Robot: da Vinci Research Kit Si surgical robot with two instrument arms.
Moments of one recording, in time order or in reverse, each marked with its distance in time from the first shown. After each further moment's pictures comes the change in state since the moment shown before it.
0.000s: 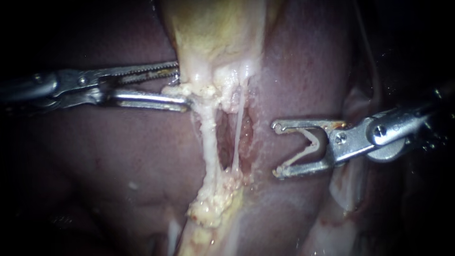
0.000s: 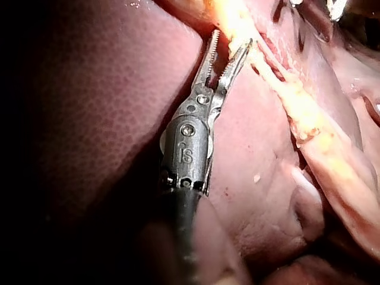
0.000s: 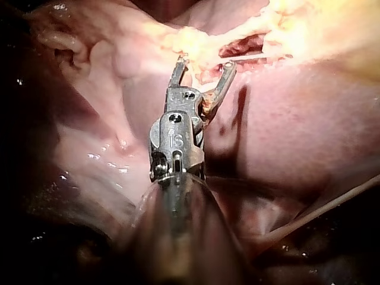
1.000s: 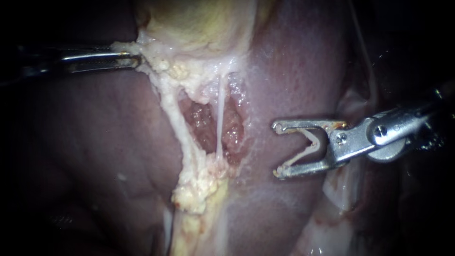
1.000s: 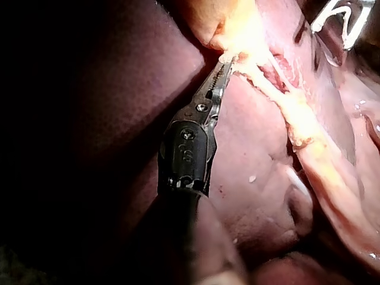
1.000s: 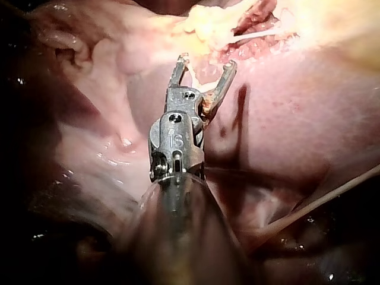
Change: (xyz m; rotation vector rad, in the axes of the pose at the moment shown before) right arm 0.000 0.000 0.000 0.000 0.000 0.000; left arm 0.008 -0.003 -0.010 0.034 -0.017 -0.100
